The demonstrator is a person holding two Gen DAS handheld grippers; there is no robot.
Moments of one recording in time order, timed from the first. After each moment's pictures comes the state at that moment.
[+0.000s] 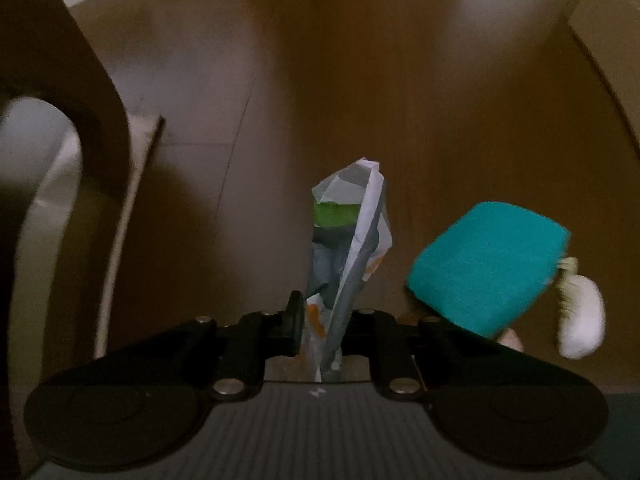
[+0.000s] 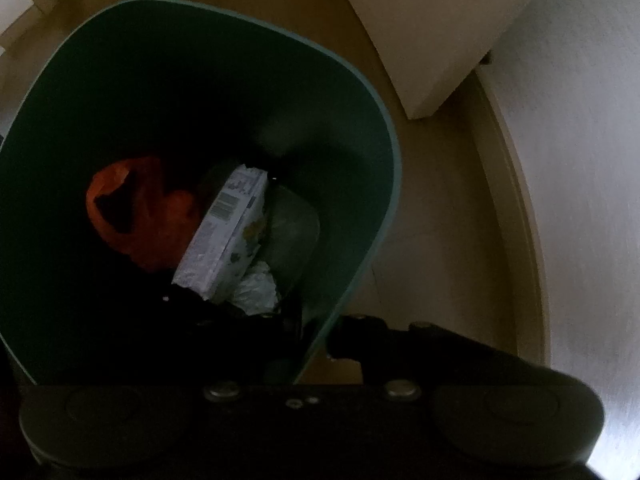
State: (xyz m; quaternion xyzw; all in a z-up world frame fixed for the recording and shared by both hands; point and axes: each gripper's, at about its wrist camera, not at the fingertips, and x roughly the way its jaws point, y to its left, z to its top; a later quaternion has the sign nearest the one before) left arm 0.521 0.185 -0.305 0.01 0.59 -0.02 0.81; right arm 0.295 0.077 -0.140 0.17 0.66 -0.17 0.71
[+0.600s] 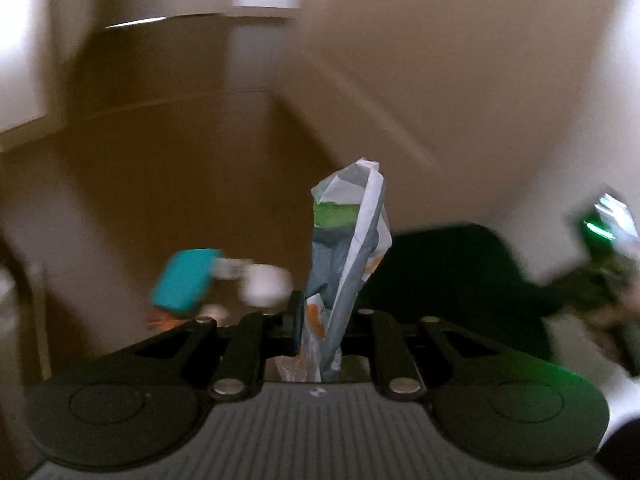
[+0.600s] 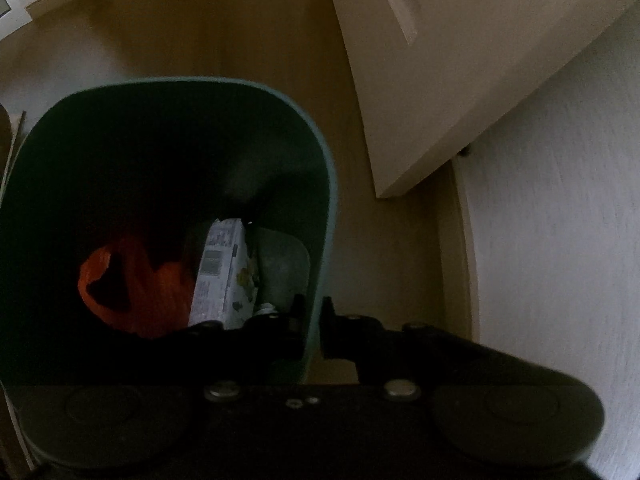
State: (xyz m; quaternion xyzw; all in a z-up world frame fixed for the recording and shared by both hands) left arm 0.296 0.058 -0.036 0.05 0.46 -0.34 0.82; right arm 0.296 0.064 -0.121 0.07 0.63 -0.16 0.76
